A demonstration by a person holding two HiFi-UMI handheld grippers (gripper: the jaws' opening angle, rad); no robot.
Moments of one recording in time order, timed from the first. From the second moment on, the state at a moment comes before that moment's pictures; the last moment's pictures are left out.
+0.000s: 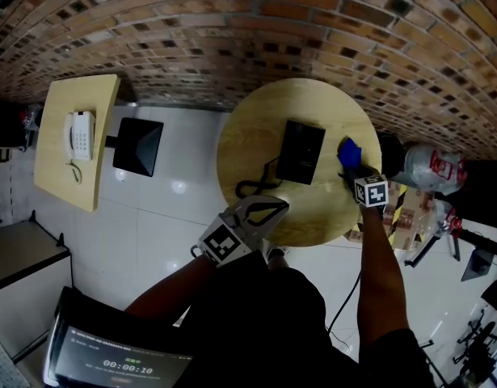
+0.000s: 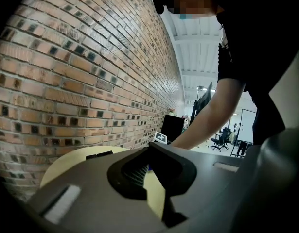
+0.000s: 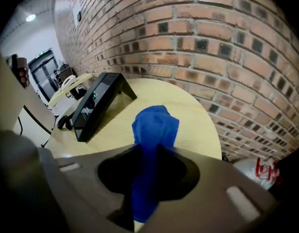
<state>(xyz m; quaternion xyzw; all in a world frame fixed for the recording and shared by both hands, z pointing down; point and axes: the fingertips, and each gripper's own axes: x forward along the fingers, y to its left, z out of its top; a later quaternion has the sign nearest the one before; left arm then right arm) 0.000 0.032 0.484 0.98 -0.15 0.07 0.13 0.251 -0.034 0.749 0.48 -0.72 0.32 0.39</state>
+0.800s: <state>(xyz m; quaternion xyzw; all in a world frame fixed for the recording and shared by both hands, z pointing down) -0.008 0.031 0.490 0.98 -0.14 0.08 0.14 0.280 -0.040 0.755 0.54 -0.68 0.36 0.33</state>
